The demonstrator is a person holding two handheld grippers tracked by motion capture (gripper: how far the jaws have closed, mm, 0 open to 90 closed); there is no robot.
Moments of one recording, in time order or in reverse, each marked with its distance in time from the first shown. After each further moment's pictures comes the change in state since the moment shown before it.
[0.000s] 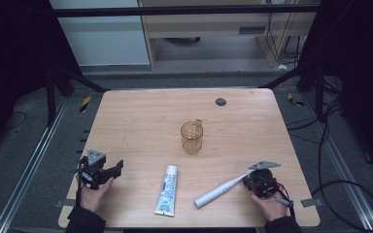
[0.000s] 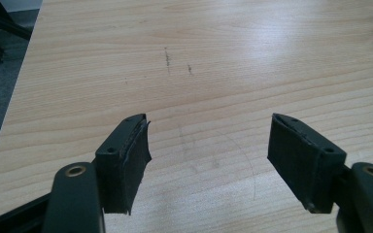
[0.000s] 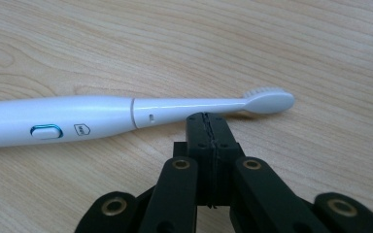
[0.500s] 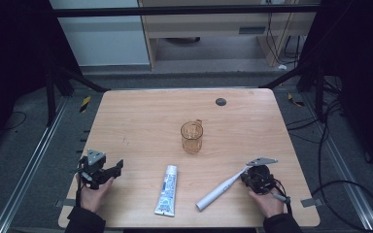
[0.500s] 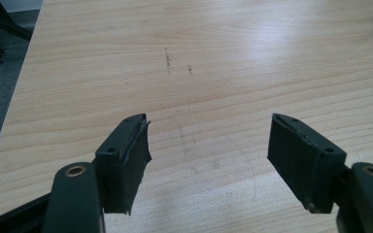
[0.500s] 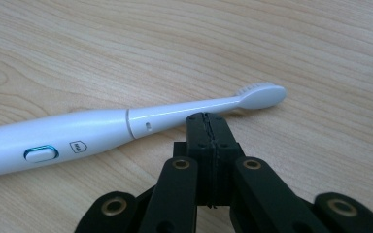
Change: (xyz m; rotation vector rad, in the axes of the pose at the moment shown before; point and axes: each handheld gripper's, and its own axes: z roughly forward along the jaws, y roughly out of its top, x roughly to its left) left arm 0.000 0.000 0.000 -0.001 0.000 -0.001; right arm 0.000 0.010 0.009 -0.012 0.000 -0.003
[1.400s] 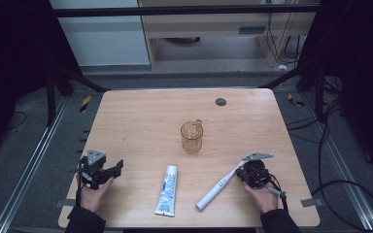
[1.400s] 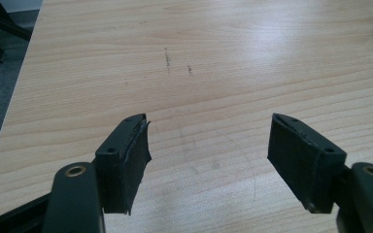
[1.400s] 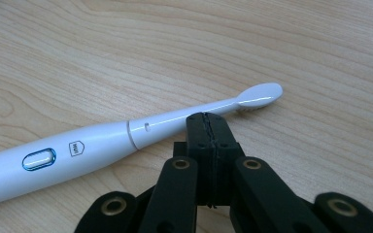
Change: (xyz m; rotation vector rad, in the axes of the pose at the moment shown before) left arm 0.000 0.000 0.000 0.000 0.000 -0.001; right arm 0.001 0.014 0.011 -0.021 0.023 0.006
